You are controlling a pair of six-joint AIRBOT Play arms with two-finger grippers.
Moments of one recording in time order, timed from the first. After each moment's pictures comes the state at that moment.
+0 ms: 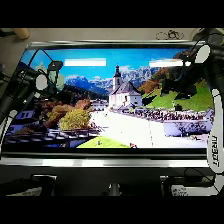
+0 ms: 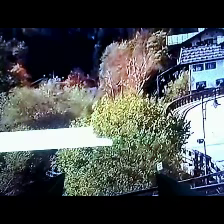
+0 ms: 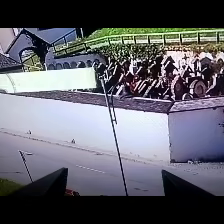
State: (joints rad) left arm -0.32 -1.39 1.41 1.68 -1.29 -1.77; right arm 0.01 -1.55 1.76 -1.43 1.67 1.74
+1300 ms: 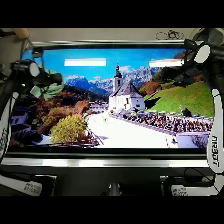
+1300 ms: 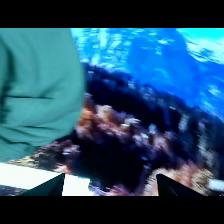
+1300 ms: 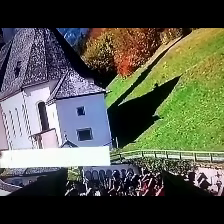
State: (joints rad) left arm -0.05 -1.67 1.68 1.68 -1.09 -1.90; right arm 0.01 -1.55 1.76 -1.42 1.33 1.74
